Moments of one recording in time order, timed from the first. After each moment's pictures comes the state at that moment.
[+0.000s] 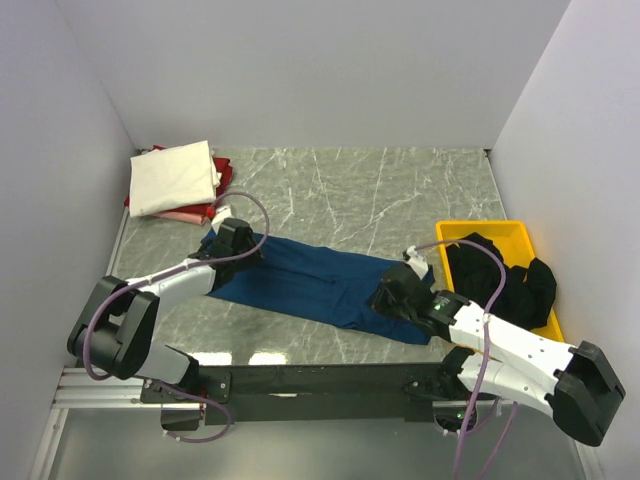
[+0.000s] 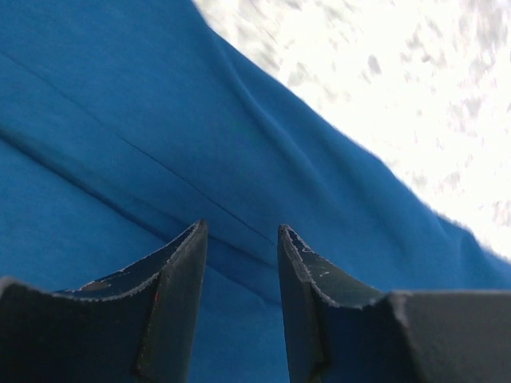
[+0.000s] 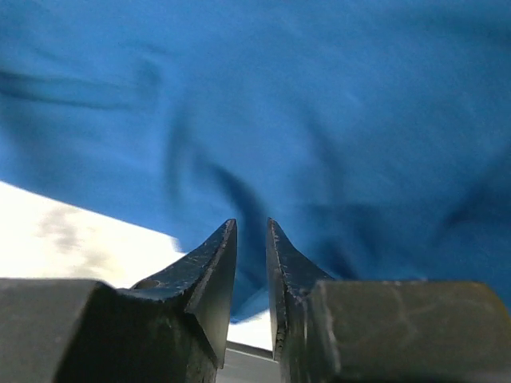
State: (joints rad) left arm -0.41 1.42 0.64 0.03 -0.23 -0.77; right arm 0.80 0.94 0.49 -0.41 0.23 1.09
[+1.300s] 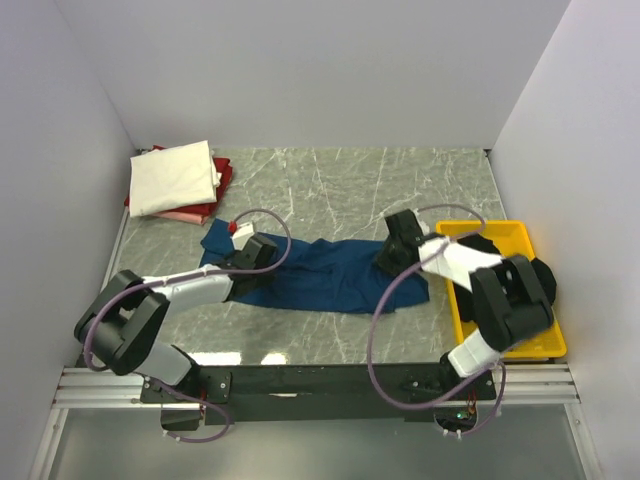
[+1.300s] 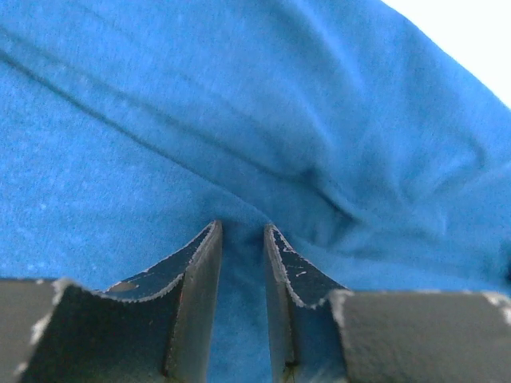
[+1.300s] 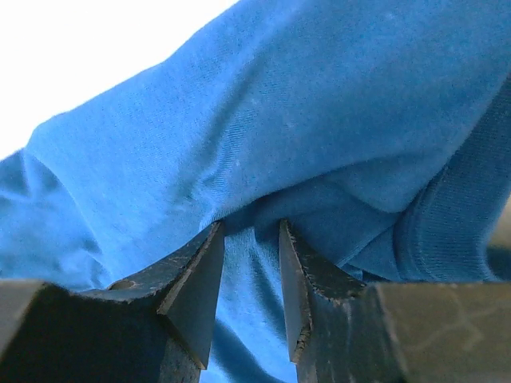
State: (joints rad) left arm -0.62 1.48 0.66 -0.10 -0.37 -0.84; right arm 0.38 1.52 0.76 -0.31 0.08 0.93
